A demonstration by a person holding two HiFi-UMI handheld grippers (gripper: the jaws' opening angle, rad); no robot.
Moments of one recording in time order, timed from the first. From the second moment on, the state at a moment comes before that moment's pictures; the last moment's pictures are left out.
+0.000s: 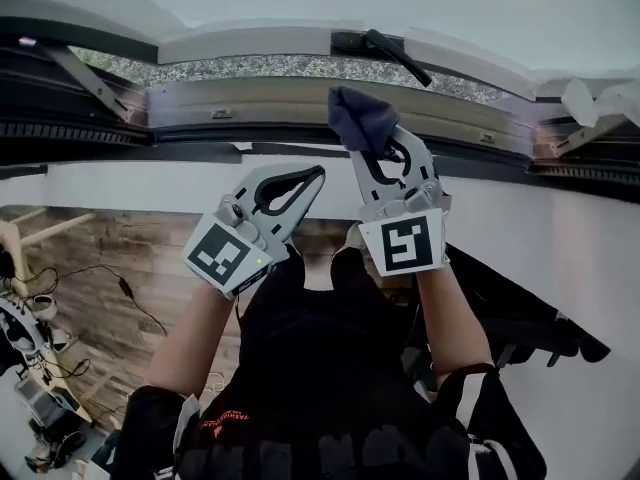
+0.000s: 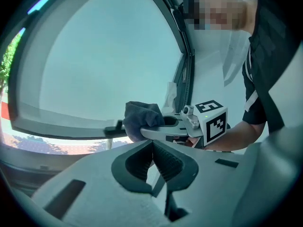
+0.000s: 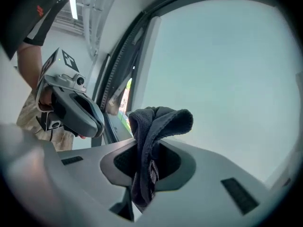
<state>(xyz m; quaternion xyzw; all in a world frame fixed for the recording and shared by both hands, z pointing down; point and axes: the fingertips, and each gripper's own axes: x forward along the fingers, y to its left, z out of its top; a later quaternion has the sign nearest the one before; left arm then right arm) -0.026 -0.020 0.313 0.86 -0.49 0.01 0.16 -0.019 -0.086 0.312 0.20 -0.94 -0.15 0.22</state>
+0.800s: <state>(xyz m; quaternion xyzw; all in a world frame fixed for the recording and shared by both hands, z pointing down) -0.247 0.131 0.345 0.74 -0.66 -0.02 0.16 -0.281 0.079 0.353 -0.01 -0.95 -0.23 0.21</state>
